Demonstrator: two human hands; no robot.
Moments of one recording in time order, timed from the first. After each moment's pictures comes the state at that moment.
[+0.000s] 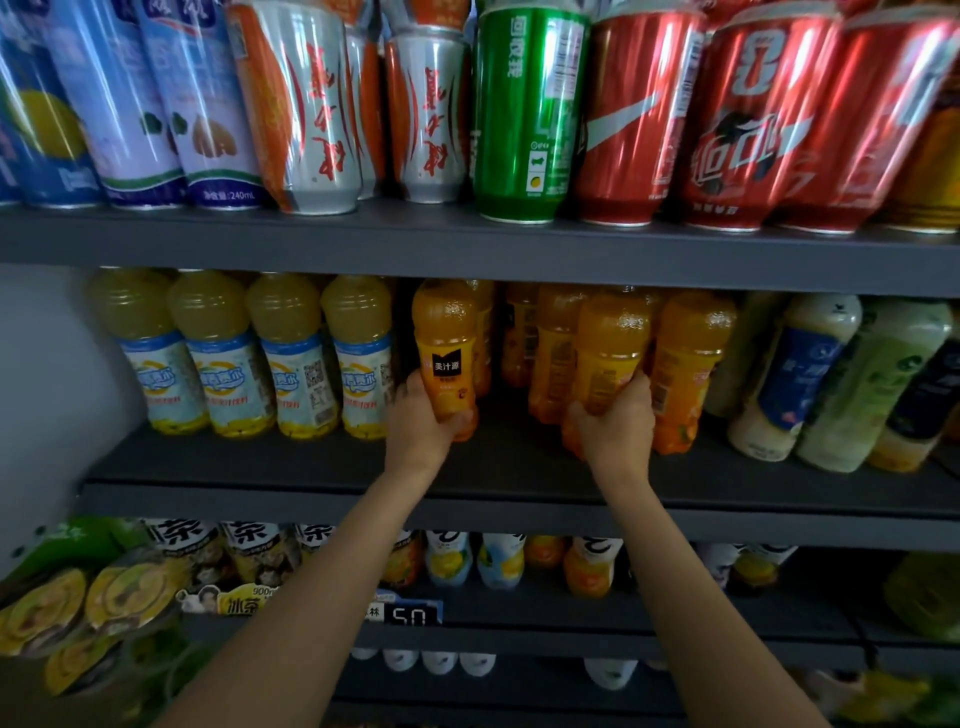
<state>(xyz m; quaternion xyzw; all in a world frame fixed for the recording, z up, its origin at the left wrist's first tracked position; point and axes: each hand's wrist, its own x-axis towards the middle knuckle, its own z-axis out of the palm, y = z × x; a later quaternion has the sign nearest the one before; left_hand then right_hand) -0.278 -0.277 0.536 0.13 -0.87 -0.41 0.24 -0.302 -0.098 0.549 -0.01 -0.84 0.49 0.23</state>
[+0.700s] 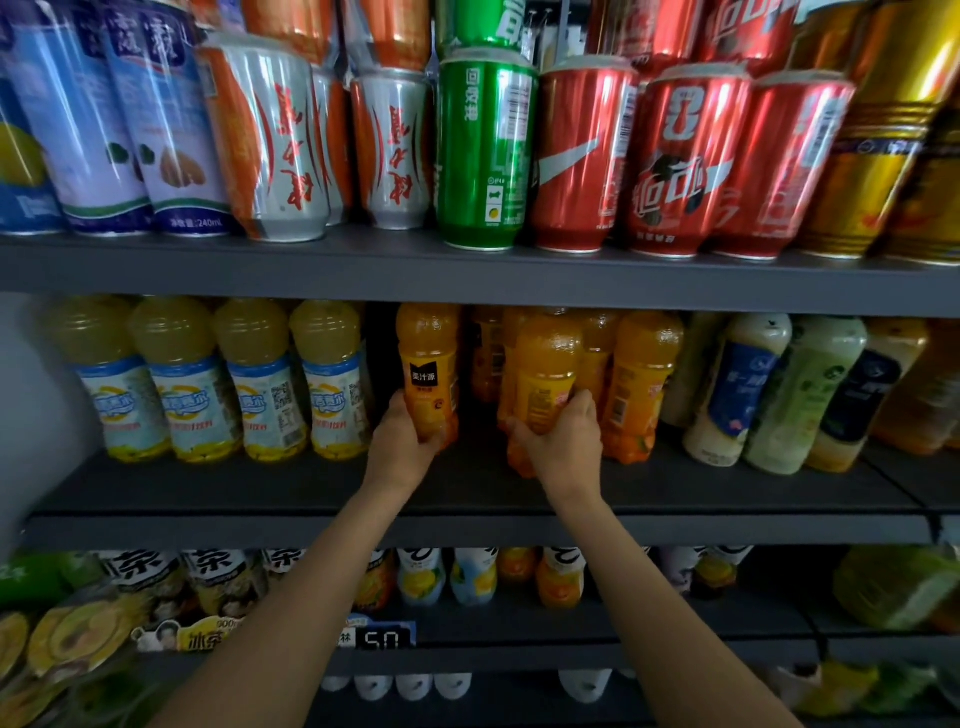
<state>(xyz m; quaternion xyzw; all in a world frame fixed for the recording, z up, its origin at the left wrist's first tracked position) -0.281 -0.272 0.534 0.09 -0.88 -0.42 0.19 -0.287 -0.106 0.553 0.02 -0.87 0.44 0.22</state>
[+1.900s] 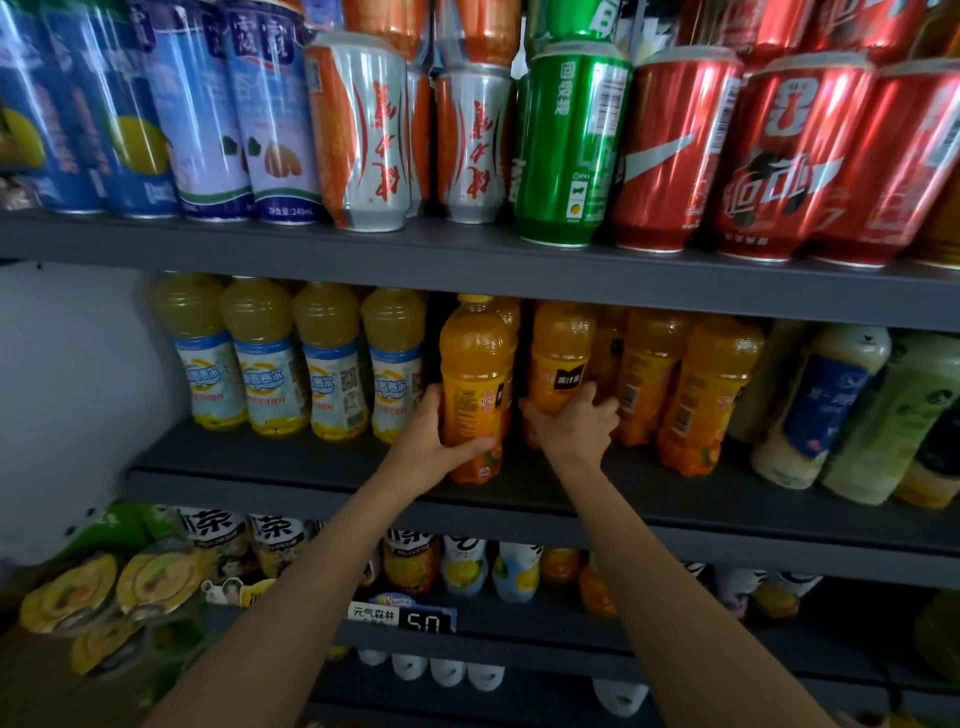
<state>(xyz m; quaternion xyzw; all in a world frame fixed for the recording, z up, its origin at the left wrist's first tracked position) -0.243 -0.299 0.548 -0.02 -0.85 -0.51 0.16 -0.320 -0.156 0.548 -0.04 -0.91 0.41 0.11</state>
